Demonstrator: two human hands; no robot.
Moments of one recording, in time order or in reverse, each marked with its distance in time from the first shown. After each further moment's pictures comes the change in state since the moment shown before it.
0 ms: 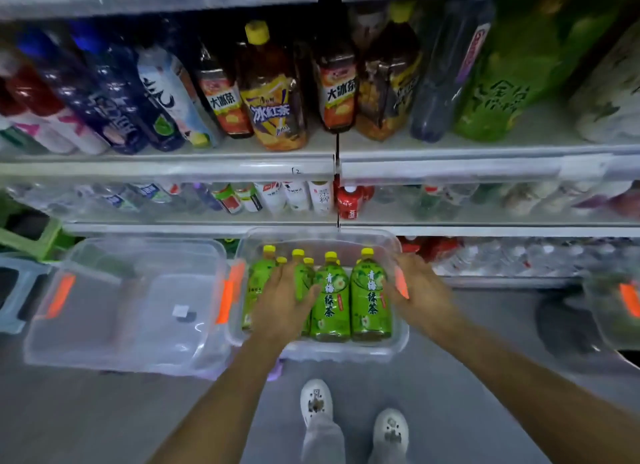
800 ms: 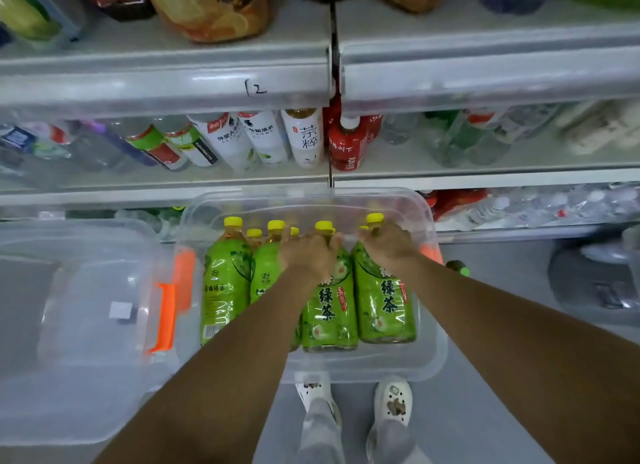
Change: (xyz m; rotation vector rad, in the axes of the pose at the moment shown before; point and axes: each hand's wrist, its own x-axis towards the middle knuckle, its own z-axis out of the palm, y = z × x) left_hand 0.164 -0.029 0.154 0.480 -0.375 0.037; right_hand 0.172 0.061 0.162 0.131 -0.268 0.518
